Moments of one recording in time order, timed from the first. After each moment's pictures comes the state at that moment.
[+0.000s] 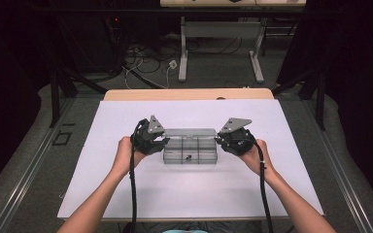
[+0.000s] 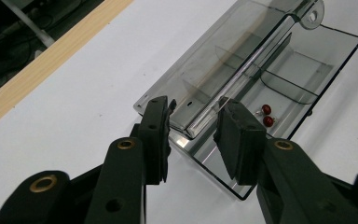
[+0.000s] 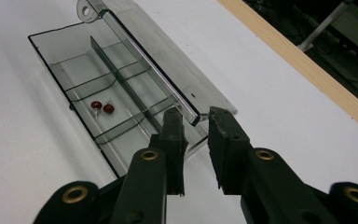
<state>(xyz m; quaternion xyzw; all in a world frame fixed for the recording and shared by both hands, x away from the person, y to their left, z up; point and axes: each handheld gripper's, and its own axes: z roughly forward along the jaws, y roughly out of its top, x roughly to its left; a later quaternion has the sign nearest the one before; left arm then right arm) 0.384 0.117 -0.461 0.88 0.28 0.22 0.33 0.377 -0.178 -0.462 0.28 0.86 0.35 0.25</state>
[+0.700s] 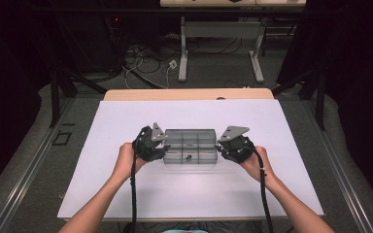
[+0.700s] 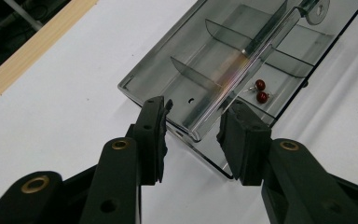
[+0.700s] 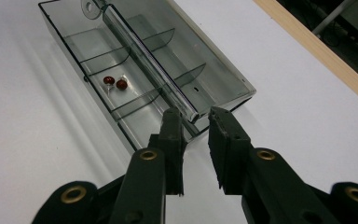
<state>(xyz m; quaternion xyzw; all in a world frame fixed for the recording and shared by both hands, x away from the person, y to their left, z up) 0.374 0.114 -0.476 0.89 0.27 0.21 0.30 0.363 -0.177 -0.476 0.27 0.87 0.33 0.24</state>
